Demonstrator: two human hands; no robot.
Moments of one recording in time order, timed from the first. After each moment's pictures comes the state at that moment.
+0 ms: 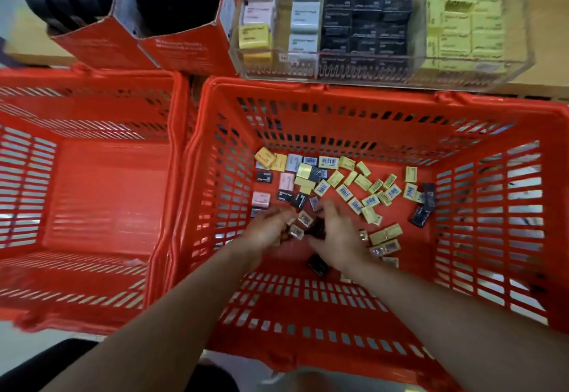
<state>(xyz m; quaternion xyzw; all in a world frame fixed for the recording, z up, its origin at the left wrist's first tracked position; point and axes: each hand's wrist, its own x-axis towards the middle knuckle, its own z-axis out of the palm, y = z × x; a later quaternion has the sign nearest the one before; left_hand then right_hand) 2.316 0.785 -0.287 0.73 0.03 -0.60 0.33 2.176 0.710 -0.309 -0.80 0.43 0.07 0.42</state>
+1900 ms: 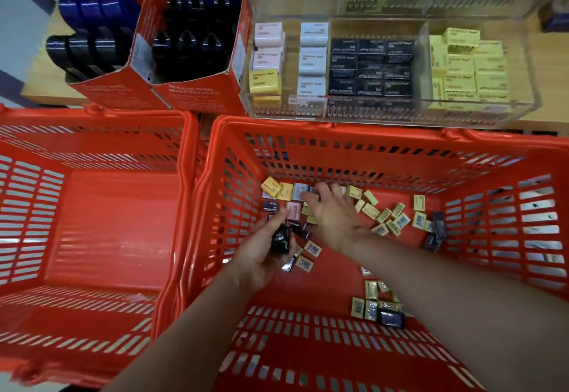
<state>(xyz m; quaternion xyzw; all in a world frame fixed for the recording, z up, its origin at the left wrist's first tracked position) 2.343 0.772 -0.275 0.52 0.27 -0.59 0.55 2.244 0.645 -0.317 -0.92 0.28 0.20 0.17</state>
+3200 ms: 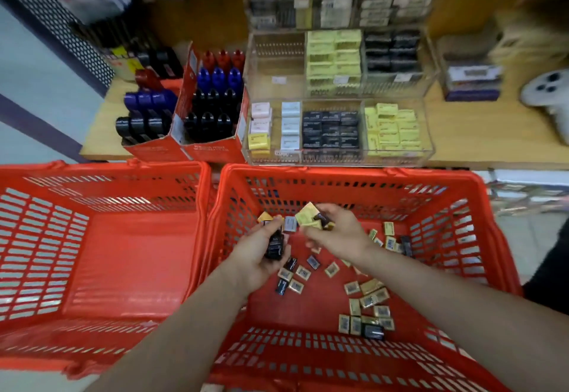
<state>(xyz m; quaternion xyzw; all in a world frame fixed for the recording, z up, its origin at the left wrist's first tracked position) 2.343 0.746 -0.180 0.59 0.21 -0.58 0.52 2.212 0.644 -0.194 -0.61 0.47 -0.04 0.64</state>
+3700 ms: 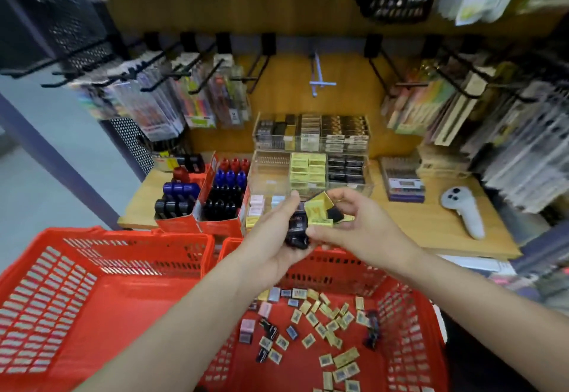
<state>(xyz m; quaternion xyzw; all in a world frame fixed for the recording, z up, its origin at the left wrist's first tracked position) 2.305 0.693 0.032 0.48 -0.03 -0.60 0.64 2.170 0.616 0.067 -0.71 0.33 -0.16 0.60</state>
